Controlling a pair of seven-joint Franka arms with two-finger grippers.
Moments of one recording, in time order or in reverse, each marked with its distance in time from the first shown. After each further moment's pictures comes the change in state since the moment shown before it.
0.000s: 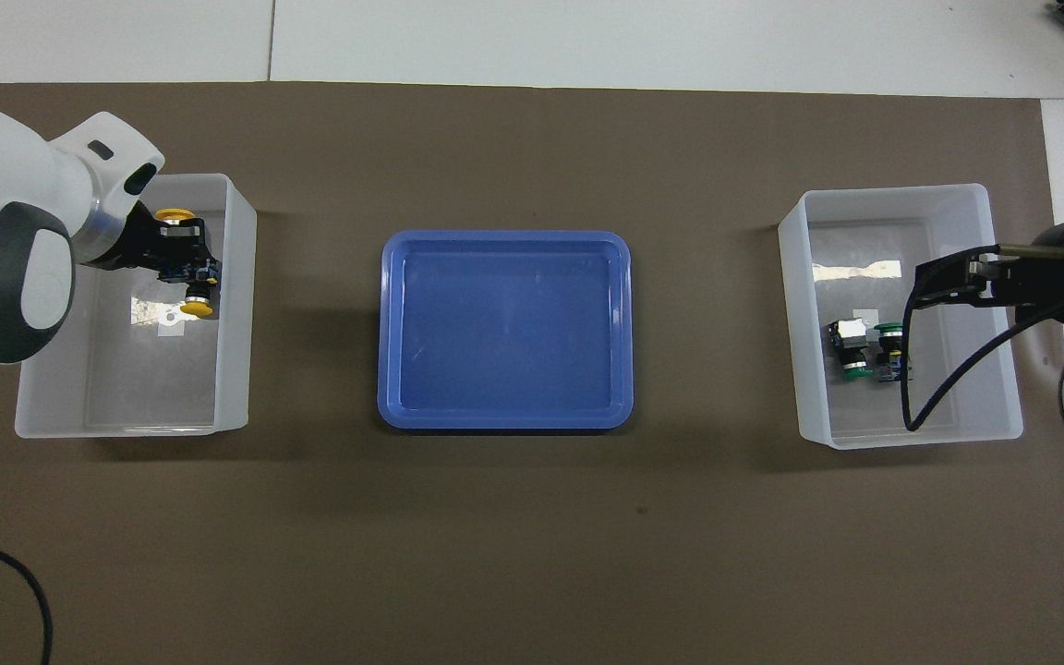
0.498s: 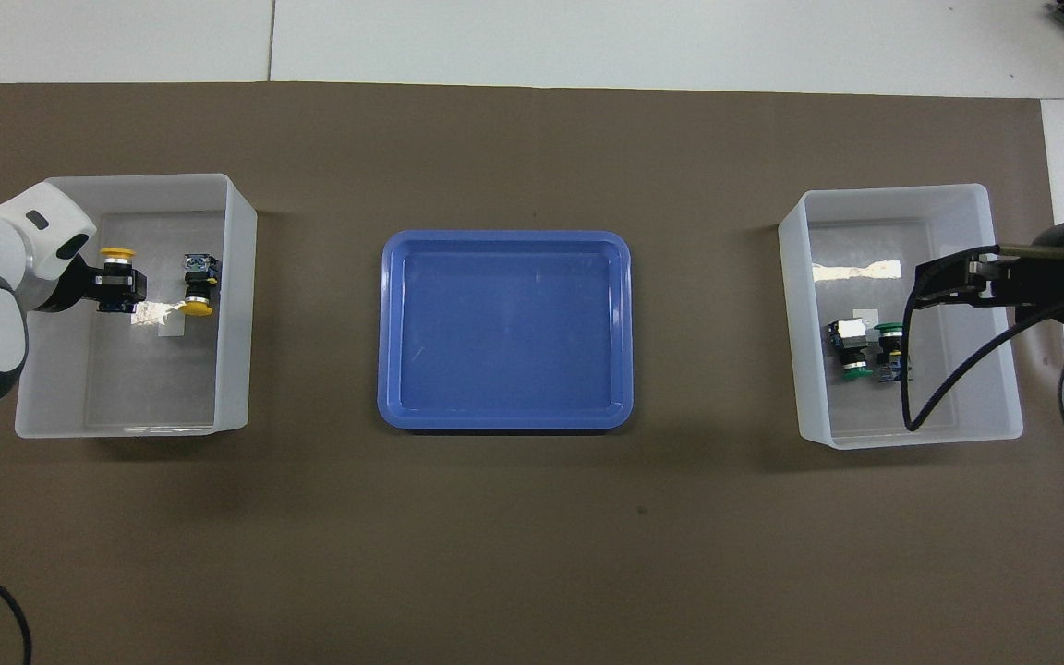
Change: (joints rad) left arm 0.032 0.011 -0.007 -0.223 0.000 0.282 0.033; right arm 0.000 0.000 0.000 0.000 0.000 0.000 0.000
